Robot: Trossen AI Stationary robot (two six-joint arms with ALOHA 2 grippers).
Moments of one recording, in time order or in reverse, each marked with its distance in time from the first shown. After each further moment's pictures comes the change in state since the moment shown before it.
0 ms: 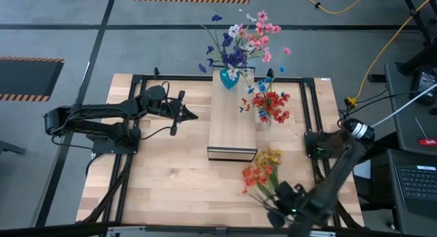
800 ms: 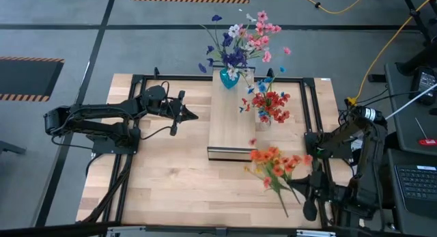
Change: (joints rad) left arm 0.000 0.000 0.000 0.000 0.000 -0.028; right arm 0.260 -0.218 0.000 -0.389 0.696 -0.071
